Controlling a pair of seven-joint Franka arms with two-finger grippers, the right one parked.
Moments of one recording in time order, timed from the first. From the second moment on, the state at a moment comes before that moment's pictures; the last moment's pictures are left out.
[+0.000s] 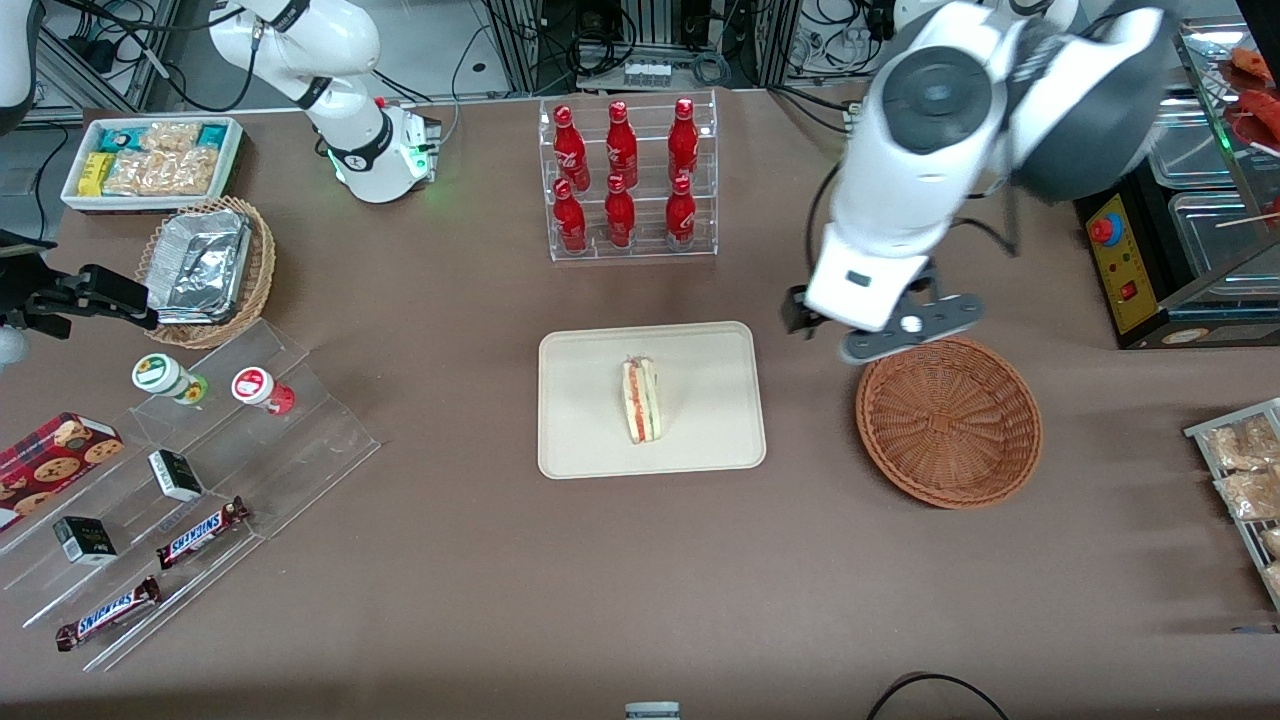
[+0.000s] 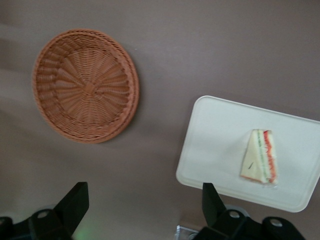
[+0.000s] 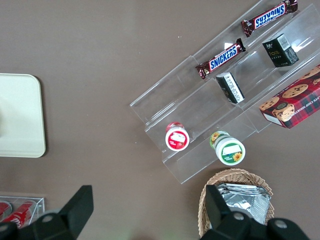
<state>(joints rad) -0.05 0.26 -0.52 -1.37 0.17 1.50 -0.81</state>
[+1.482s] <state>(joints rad) -0.03 0.01 -0.01 -1.50 0.03 1.36 -0.04</state>
